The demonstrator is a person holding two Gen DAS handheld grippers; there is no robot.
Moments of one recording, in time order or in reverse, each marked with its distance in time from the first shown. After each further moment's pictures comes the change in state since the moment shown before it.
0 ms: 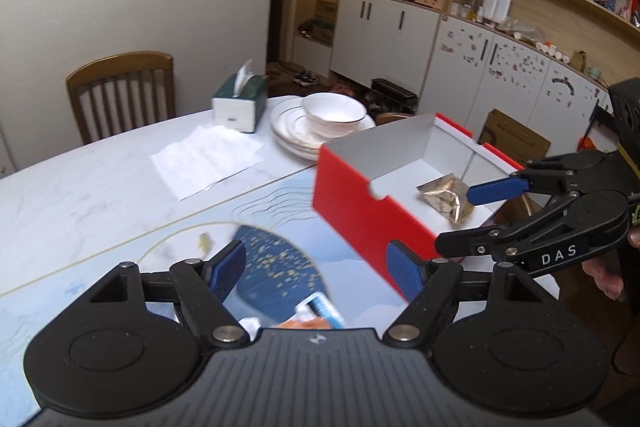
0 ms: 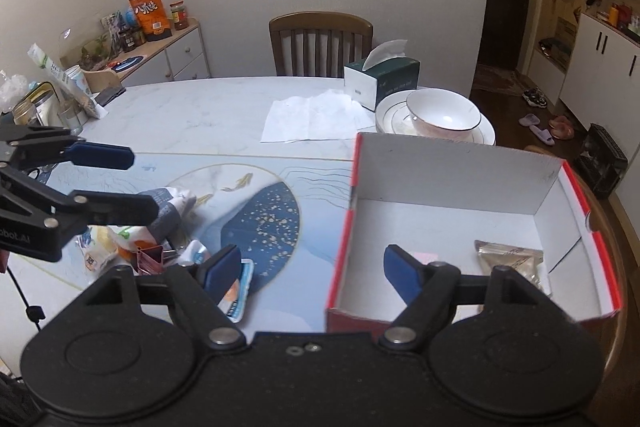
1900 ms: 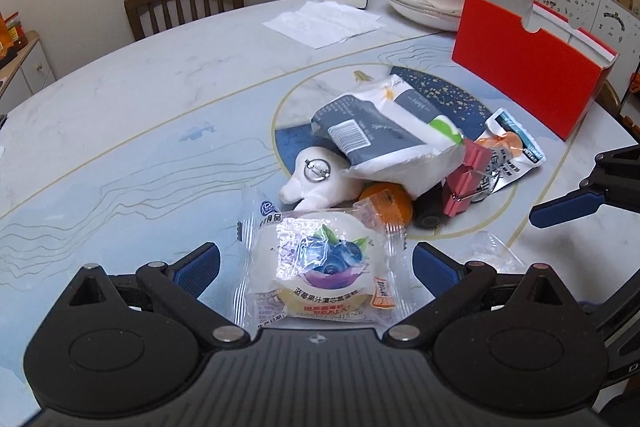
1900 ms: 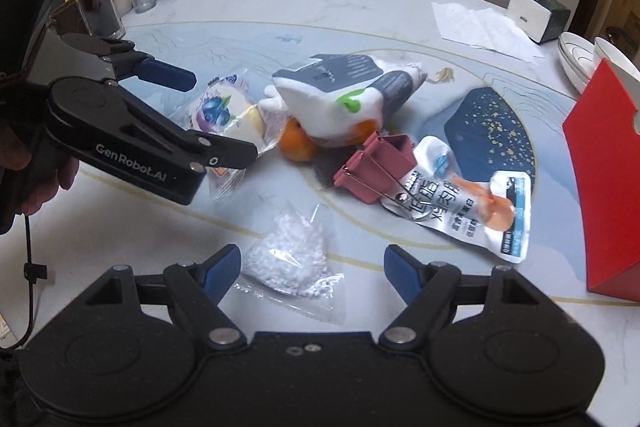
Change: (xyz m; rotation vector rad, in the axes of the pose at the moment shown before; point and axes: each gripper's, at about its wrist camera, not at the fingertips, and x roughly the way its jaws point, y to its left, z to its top) left arm 0.015 0.151 -0.130 0.030 0.193 0.127; right arm 0.104 0.204 -0.065 -0.140 0.226 0.072
